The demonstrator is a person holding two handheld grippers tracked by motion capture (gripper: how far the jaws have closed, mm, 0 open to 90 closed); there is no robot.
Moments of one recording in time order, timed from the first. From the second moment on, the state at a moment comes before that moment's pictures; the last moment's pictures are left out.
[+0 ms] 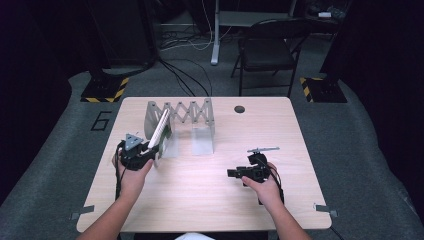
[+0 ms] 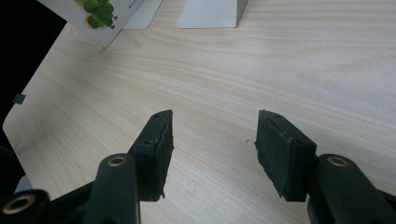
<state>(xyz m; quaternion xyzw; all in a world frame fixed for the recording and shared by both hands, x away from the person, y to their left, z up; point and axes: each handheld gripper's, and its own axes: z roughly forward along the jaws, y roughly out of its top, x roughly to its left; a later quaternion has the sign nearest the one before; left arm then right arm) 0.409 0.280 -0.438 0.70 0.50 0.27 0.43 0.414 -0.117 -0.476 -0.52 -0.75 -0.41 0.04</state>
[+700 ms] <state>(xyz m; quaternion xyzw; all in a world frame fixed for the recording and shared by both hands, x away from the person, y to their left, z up) 0.380 0.280 -0.415 0.71 0.47 0.29 0.45 0.414 -0.118 -0.475 -0.52 -0.74 -0.41 0.03</state>
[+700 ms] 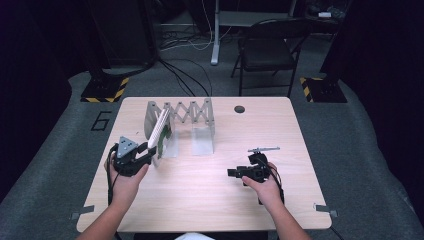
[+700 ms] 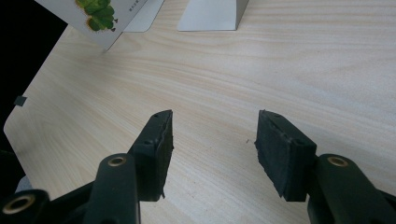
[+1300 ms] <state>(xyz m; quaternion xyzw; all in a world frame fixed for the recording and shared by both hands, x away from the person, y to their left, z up) 0.368 0.266 -0.442 0.74 0.43 0.24 0.45 0.413 -0.119 -0.474 -0.52 -0.74 -0.42 0.03</state>
